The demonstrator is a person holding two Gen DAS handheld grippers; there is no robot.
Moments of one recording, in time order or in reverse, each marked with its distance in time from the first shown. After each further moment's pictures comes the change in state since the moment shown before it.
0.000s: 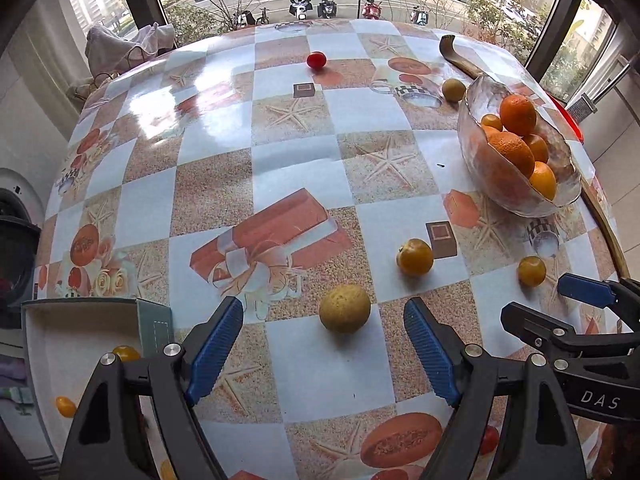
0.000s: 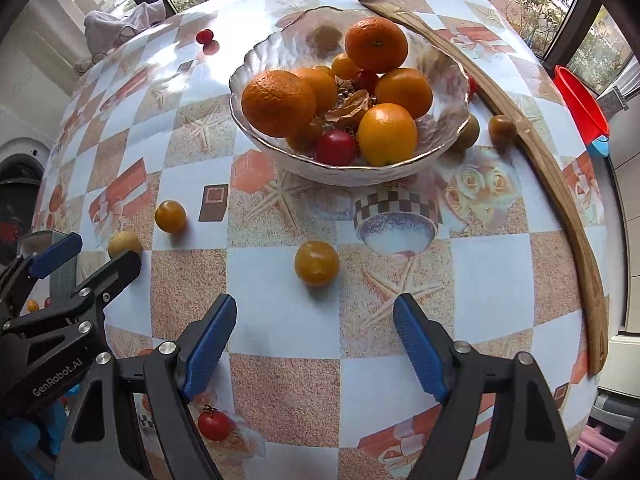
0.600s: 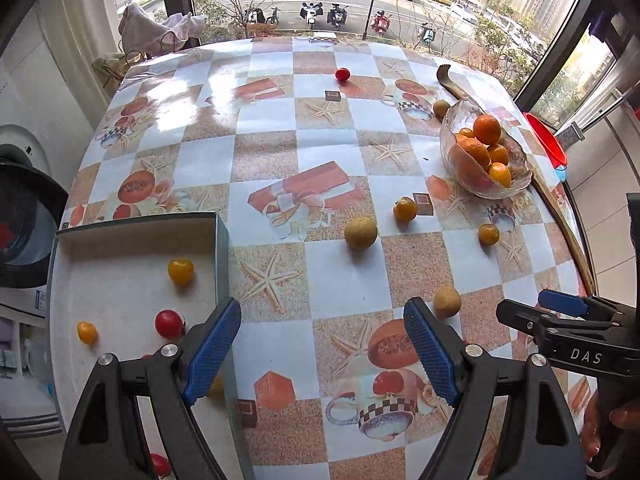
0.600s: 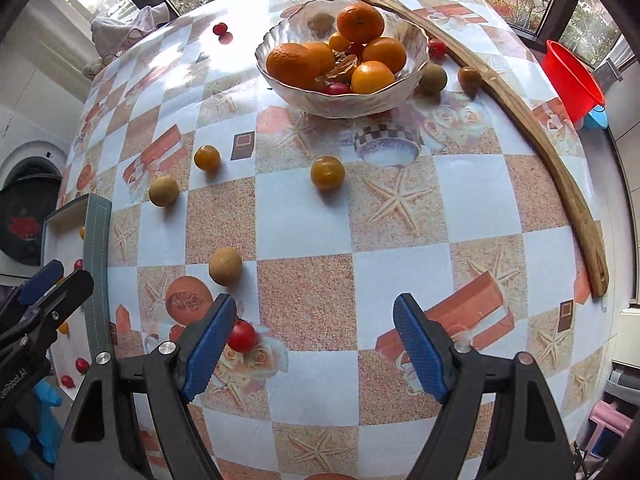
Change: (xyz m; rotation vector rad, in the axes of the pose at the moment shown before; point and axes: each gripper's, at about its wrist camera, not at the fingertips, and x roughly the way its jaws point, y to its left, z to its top) left arm -0.069 0.031 -0.045 -0.084 -0.029 -0.053; right arm -0.037 -0.001 -0.044 0.063 0.023 0.049
